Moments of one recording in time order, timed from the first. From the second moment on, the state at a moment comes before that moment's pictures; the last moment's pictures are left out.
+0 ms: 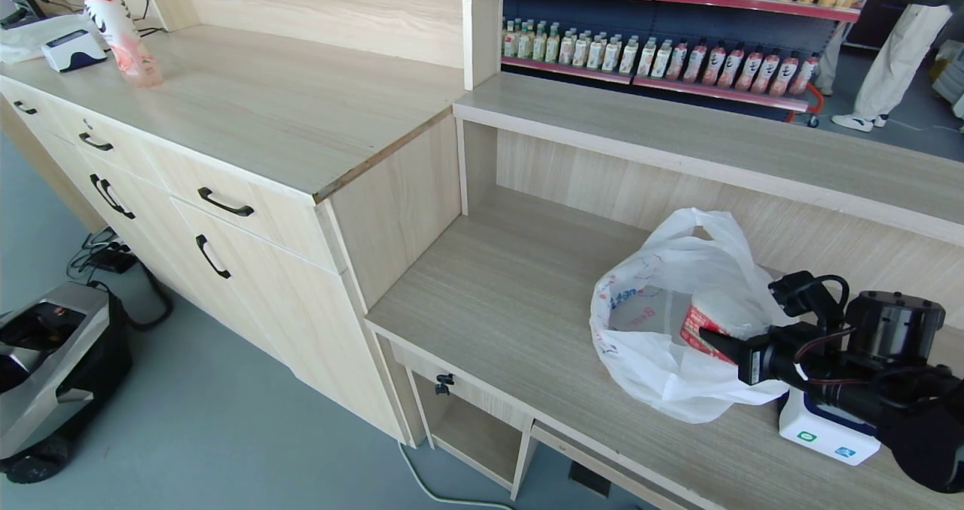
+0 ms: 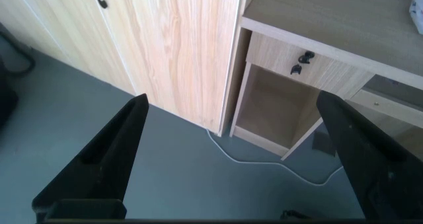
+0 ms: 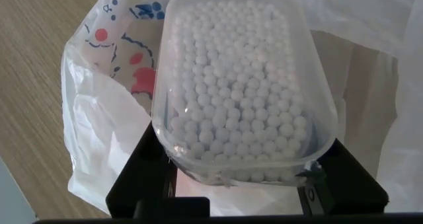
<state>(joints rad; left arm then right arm) -0.08 0.09 0.00 0.00 0.00 -0.01 -0.04 1.97 -0.38 -1.29 0.34 -0.19</state>
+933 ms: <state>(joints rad) -0.08 0.09 0.00 0.00 0.00 -0.01 -0.02 1.96 -0.40 -1.35 0.35 -0.19</state>
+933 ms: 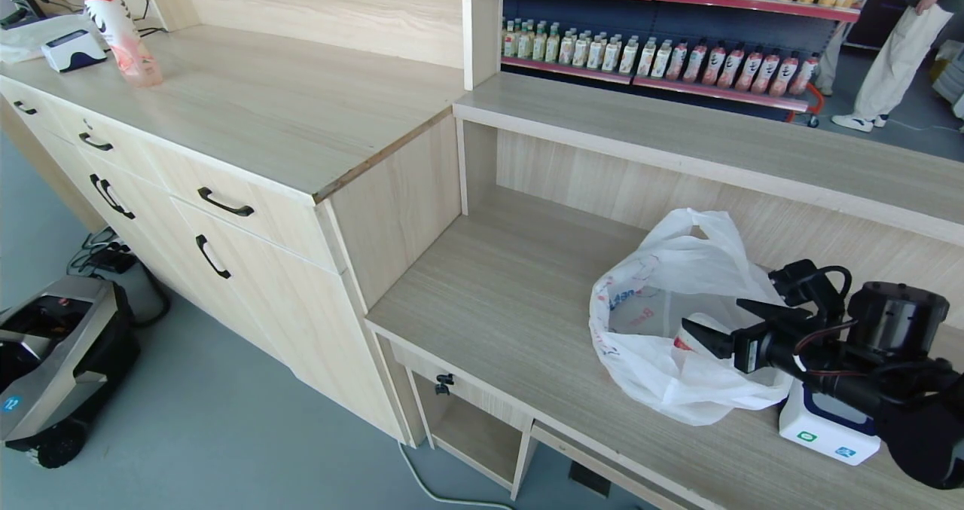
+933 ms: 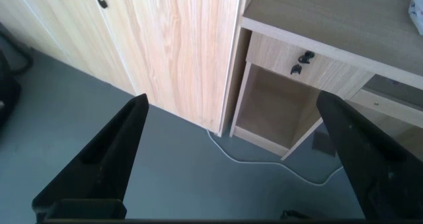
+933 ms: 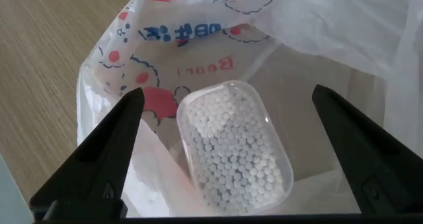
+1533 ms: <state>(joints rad) -0.08 0.09 0.00 0.00 0.00 -0.01 -0.06 1.47 -0.52 -0.91 0.33 -0.35</state>
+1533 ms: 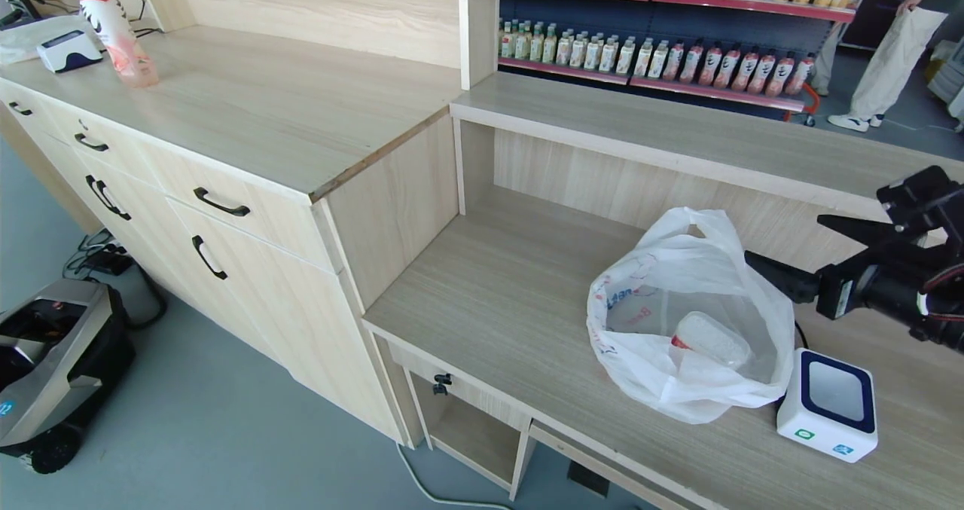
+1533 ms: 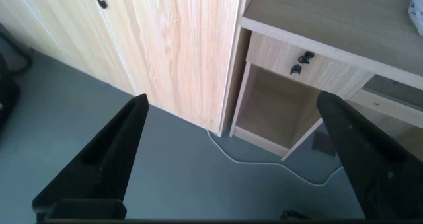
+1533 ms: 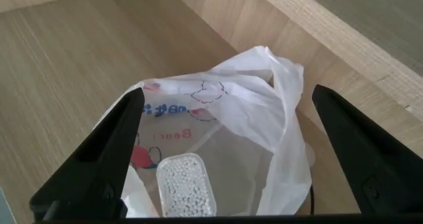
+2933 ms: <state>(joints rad) -0.08 0.09 0.00 0.00 0.00 -0.01 -0.72 1.41 -0.79 -0.15 0.61 -0.68</state>
